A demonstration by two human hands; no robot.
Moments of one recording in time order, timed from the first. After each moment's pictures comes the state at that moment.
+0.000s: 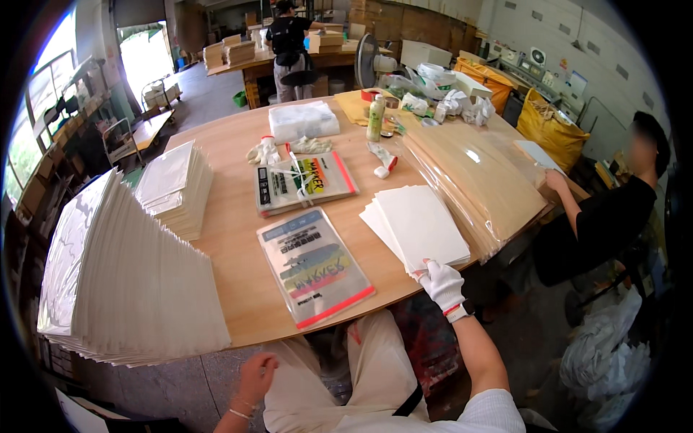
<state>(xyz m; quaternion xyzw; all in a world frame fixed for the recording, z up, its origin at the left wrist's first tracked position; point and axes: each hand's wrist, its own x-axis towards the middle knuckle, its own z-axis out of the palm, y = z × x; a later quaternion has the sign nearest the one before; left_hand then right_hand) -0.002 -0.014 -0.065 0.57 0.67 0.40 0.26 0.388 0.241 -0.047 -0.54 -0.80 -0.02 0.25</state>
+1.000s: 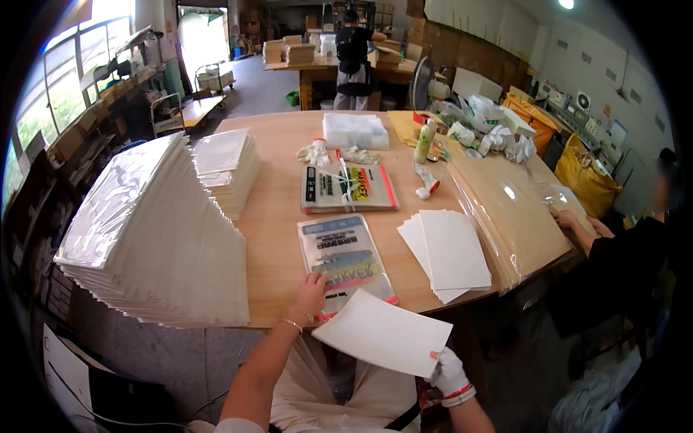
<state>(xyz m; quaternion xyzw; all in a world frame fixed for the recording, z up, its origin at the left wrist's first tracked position) 0.010 0.162 -0.138 0.66 0.66 0.35 -0.05 0.374 0.089 -0.043 -0.40 -0.24 0.79 0.40</state>
